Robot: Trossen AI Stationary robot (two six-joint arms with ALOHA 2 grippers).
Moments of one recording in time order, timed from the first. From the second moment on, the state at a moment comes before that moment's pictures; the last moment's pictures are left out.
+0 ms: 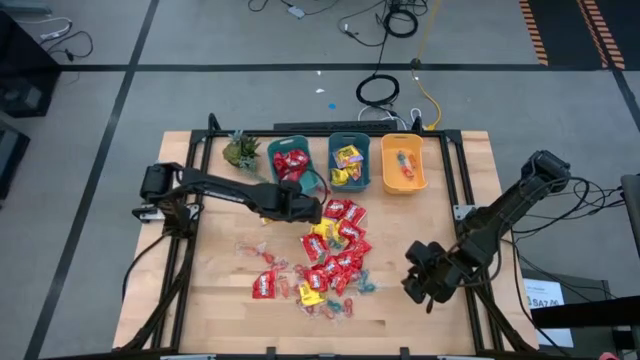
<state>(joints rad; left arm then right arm) -0.02 1.79 1.24 -0.76 -0.31 -1.36 0.79 1.25 0.74 -0.63 0.29 1.48</state>
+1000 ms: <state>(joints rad) -0.08 1.97 1.29 -0.70 -0.30 -1.30 0.86 1.25 0.74 -0.66 0.29 1.53</state>
